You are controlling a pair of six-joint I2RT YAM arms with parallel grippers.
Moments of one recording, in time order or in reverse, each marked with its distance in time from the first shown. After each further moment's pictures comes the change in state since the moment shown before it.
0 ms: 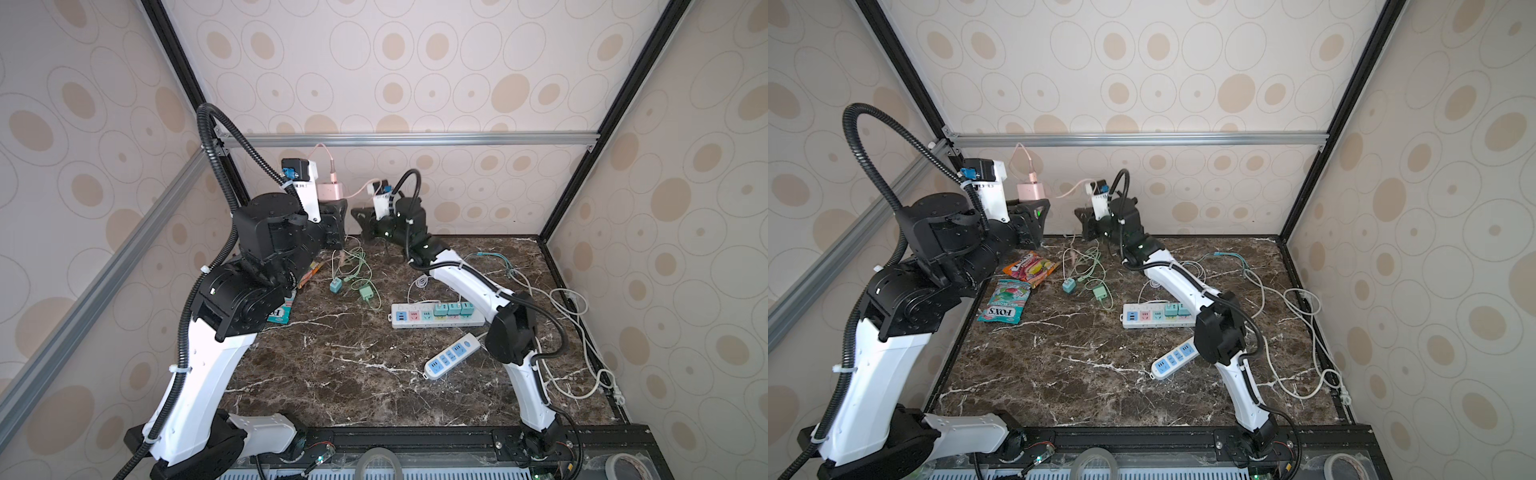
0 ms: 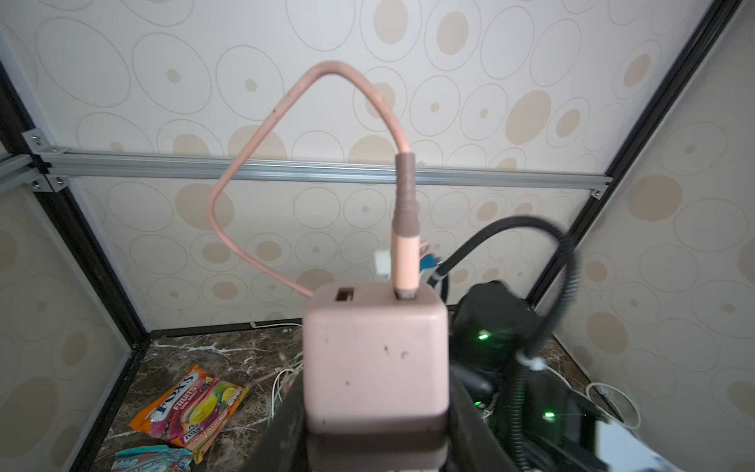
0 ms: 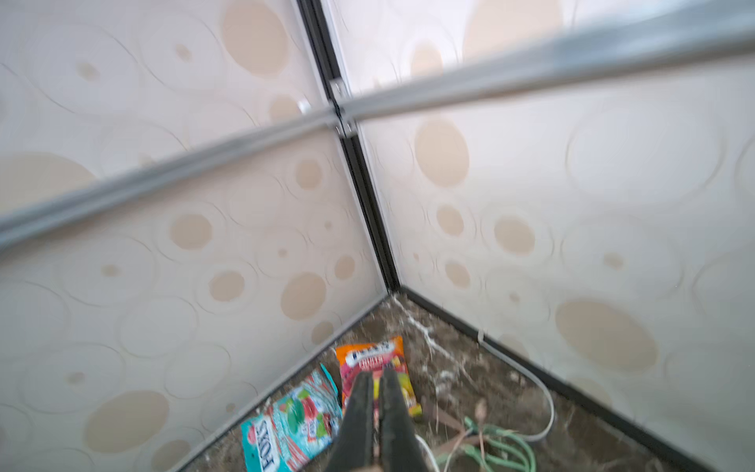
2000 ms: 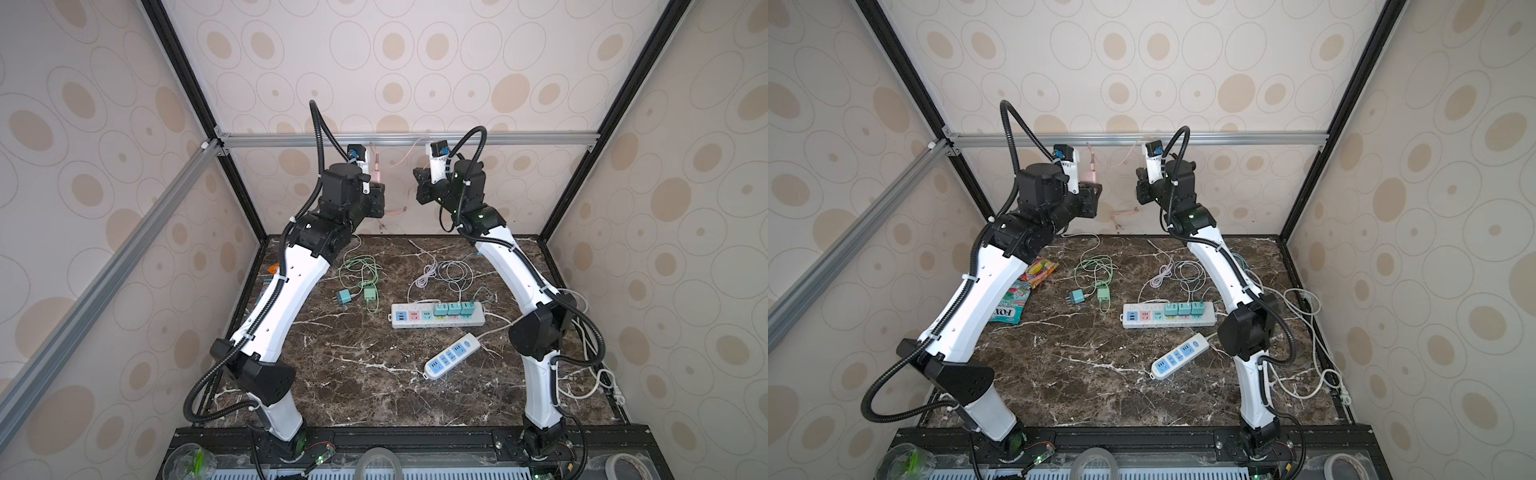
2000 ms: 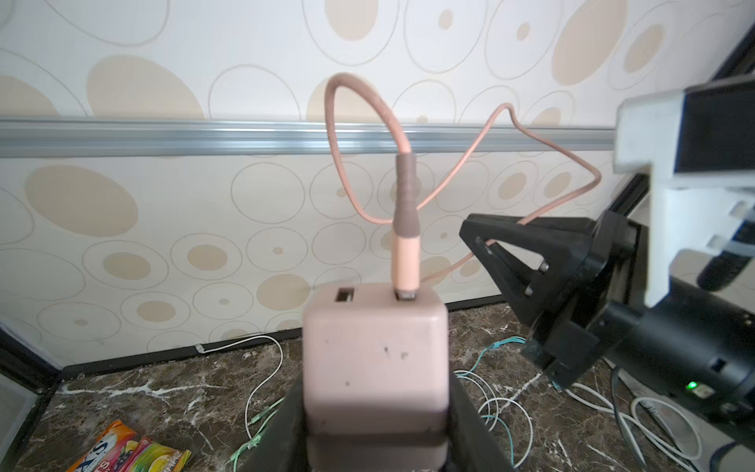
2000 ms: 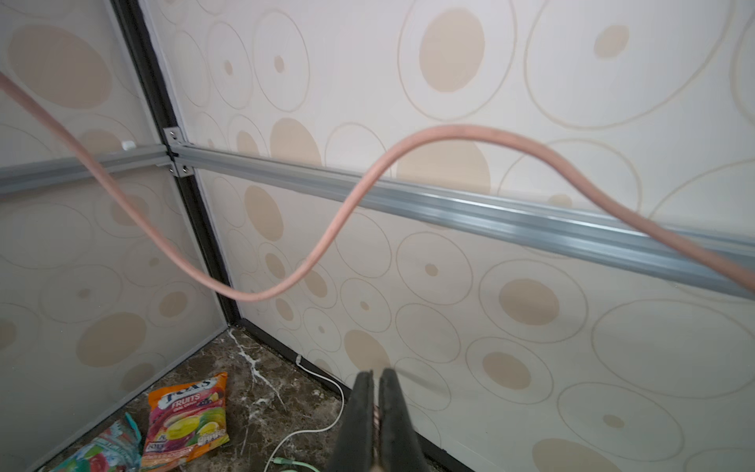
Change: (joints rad) left arm 0.146 0.465 0.111 0.241 0.217 0.021; right arm -0.237 -0.015 0.069 -0.201 0.158 -0.235
